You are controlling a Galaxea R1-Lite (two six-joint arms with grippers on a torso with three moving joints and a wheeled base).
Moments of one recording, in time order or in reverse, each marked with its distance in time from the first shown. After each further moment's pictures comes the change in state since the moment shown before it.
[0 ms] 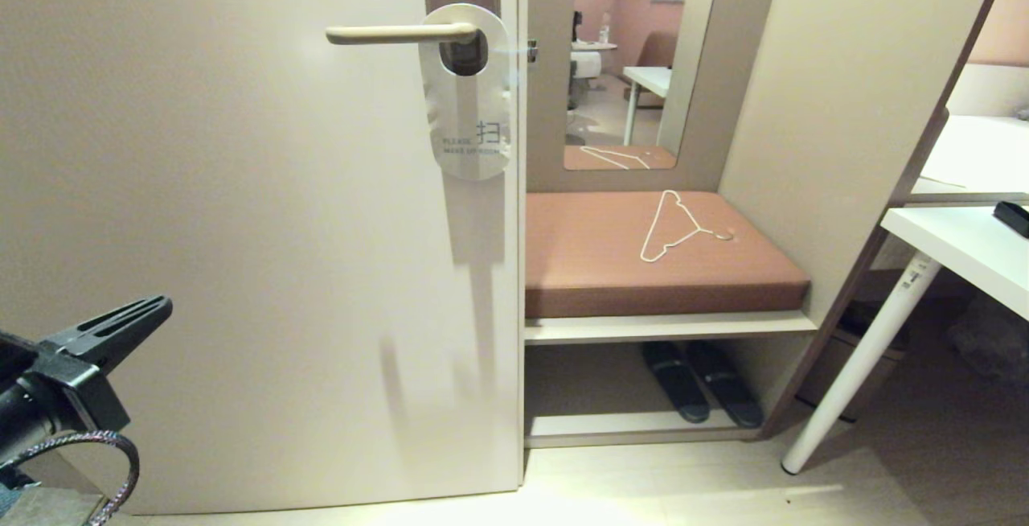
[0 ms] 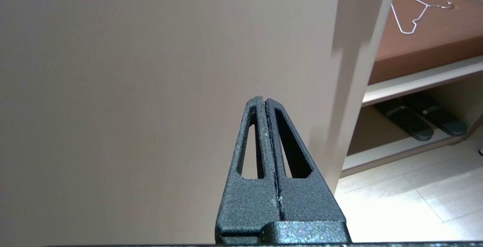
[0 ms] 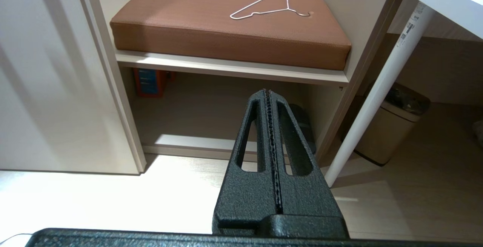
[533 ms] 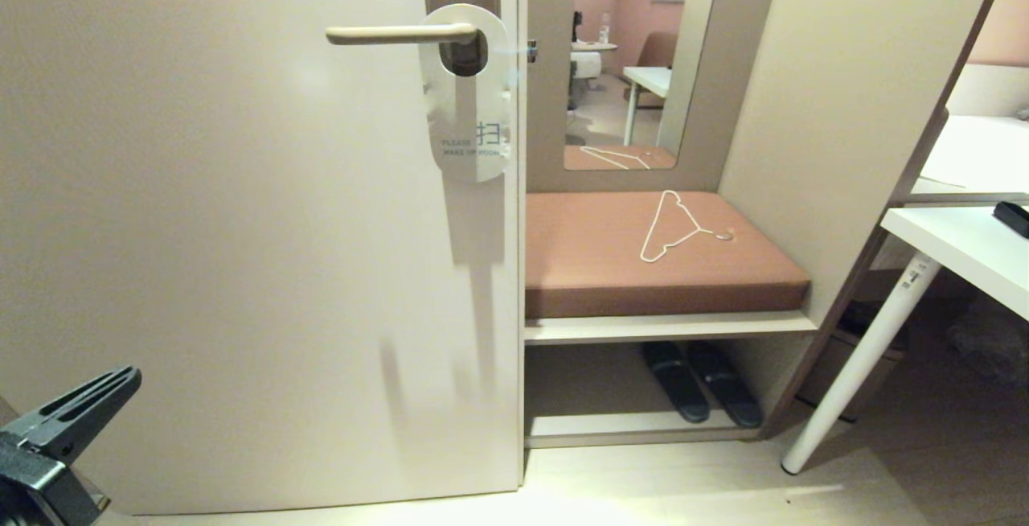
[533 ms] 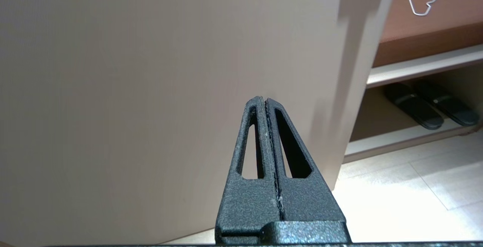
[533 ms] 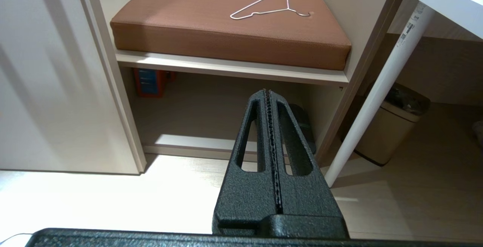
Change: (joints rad) left arm 0.000 -0.185 0.142 0.070 0.059 -0.003; right arm 0.000 0.000 0.000 0.000 0.000 0.000
